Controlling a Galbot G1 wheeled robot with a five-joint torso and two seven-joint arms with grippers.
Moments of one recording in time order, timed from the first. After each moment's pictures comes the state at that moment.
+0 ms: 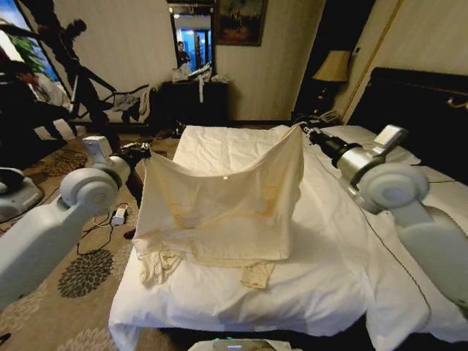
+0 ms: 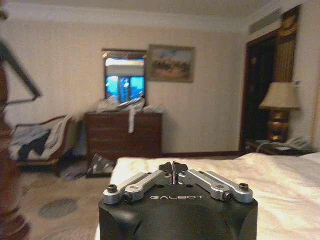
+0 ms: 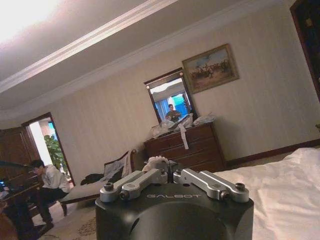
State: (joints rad) left arm 0.54 -0.48 -0.21 -2.18 -1.34 0.42 -0.60; right arm -0.68 0.56 0.43 2.22 1.57 -0.32 0.52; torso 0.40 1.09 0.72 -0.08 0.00
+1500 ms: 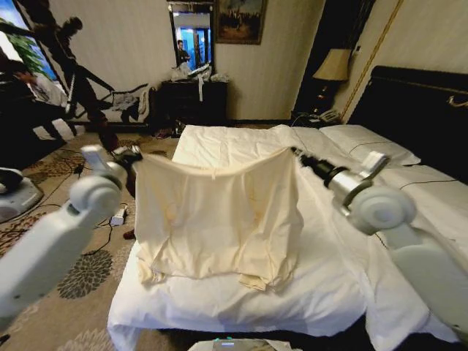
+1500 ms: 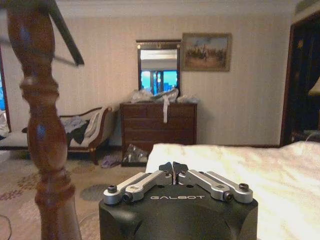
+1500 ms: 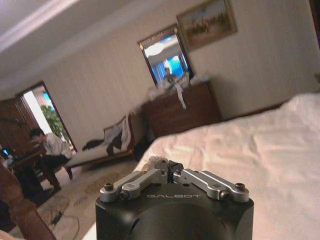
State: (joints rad) left arm 0.69 -0.66 -0.20 -1.91 -1.02 0.32 -0.51; right arm -0.80 0.70 0.32 2.12 1.42 -0.35 0.43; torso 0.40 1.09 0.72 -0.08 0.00
